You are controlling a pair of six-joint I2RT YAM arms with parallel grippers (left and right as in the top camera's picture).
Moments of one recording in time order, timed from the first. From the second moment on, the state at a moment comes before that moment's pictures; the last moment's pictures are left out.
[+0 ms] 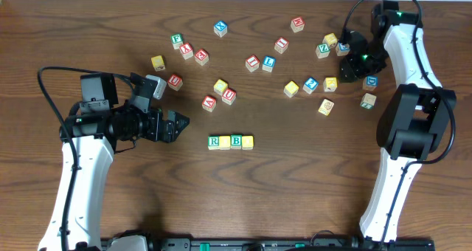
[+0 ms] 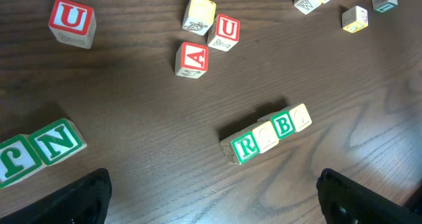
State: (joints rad) left arm 0.13 1.31 0.96 -0.78 0.64 0.30; right arm -0.11 2.39 2.09 -1.24 -0.17 -0.50
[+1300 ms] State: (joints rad) left arm 0.13 1.31 0.96 -0.78 0.64 0.30; right arm -0.11 2.42 2.33 -1.30 0.04 -0.06
